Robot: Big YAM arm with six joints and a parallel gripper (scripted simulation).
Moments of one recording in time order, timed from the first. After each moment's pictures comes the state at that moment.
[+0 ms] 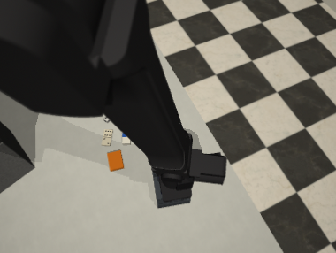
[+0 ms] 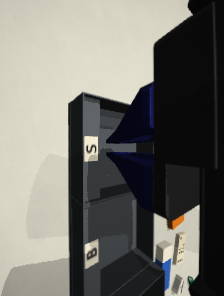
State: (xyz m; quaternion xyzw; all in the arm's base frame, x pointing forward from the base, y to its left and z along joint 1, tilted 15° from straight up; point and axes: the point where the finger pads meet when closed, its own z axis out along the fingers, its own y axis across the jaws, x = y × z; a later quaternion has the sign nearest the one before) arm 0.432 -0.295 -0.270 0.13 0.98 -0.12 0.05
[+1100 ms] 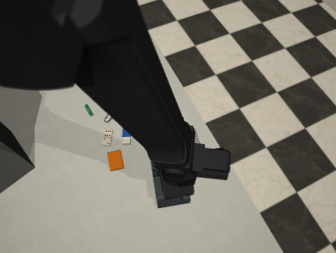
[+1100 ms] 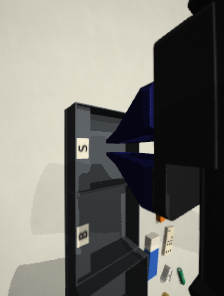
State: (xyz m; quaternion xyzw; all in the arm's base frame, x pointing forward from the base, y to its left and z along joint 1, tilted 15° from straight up) arm 0.433 -0.290 -0.246 0.13 0.98 -0.12 0.05
